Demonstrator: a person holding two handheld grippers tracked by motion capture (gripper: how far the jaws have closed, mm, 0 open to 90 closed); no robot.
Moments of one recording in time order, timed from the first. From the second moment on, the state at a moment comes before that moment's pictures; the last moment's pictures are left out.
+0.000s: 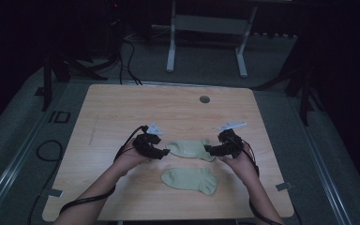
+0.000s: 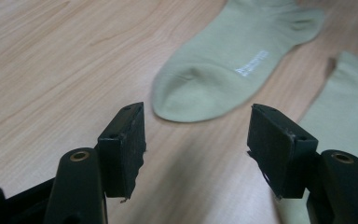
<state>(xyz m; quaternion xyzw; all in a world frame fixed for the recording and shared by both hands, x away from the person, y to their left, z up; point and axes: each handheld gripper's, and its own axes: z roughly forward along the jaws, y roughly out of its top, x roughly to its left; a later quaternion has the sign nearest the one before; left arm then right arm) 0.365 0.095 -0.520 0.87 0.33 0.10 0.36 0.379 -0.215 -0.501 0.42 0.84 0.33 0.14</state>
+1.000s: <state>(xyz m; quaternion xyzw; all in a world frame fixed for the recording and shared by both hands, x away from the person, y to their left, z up) 0.292 0.103 -0.528 0.86 0.35 0.08 0.36 0.304 -0.233 -0.515 0.40 0.86 0.32 0.07</state>
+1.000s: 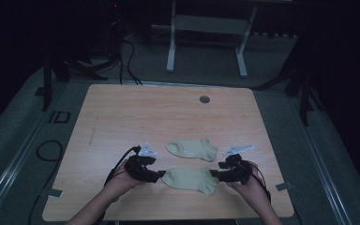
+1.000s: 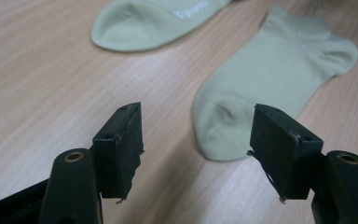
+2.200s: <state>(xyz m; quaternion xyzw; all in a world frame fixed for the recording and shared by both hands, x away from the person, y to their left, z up) 0.287 0.074 -0.555 0.90 0.30 0.08 0.32 0.286 -0.227 -0.546 0.39 0.88 0.27 0.10</state>
